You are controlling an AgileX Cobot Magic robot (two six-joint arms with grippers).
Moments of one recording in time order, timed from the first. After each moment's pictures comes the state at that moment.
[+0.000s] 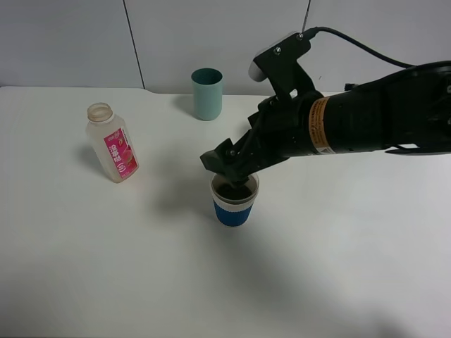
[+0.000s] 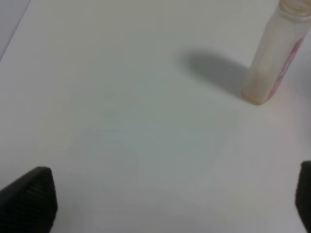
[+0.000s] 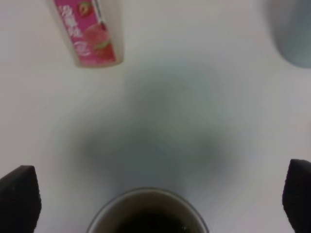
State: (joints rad) left arm 0.02 0.00 -0.51 0.05 1.06 -0.07; right arm 0.71 1.49 -0.70 -1.18 -0.17 1.04
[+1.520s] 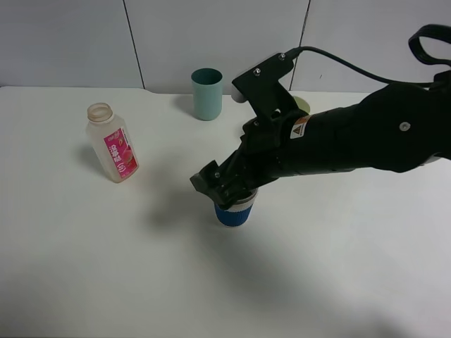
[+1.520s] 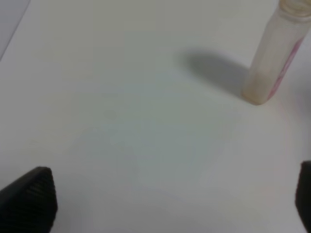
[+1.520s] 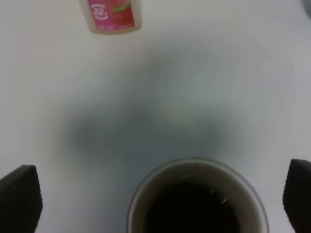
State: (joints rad) left arm 0.02 0.00 -0.51 0.05 1.06 -0.07; right arm 0.84 1.50 -0.70 0.51 0.00 -0.53
